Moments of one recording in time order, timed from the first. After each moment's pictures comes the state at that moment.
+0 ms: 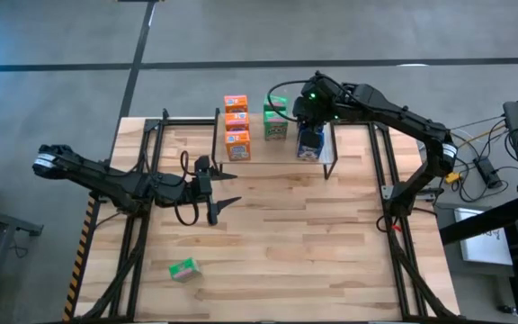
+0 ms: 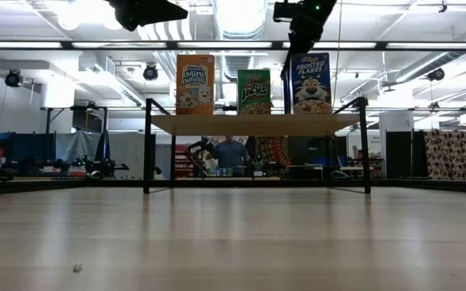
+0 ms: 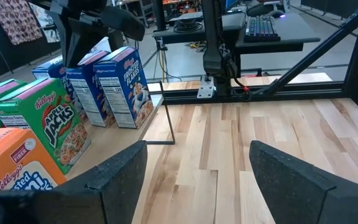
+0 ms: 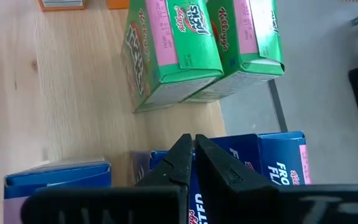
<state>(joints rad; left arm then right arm) -0.25 1.07 0.74 0.13 -0.47 0.04 -0.46 1.60 1.75 -1.05 0.12 -0.41</state>
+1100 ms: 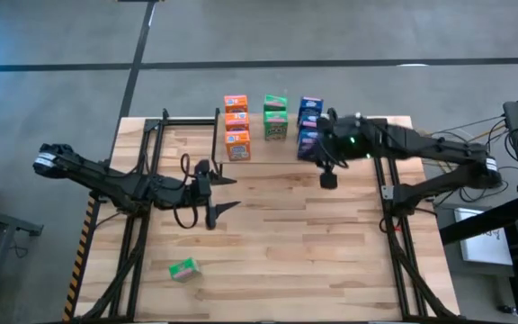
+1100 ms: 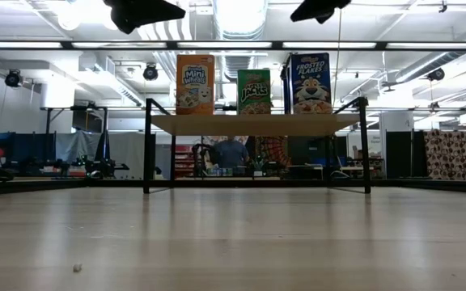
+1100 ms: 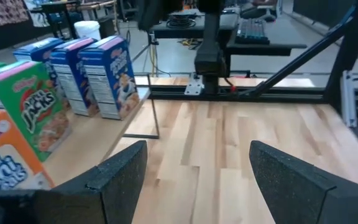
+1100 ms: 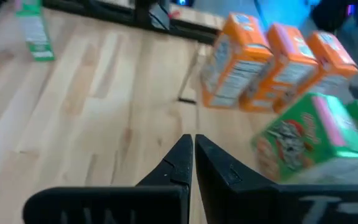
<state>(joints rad) -0.28 1.07 0.74 0.10 -0.47 -0.05 -0.18 1.20 1.28 -0.63 -0.06 -0.31</state>
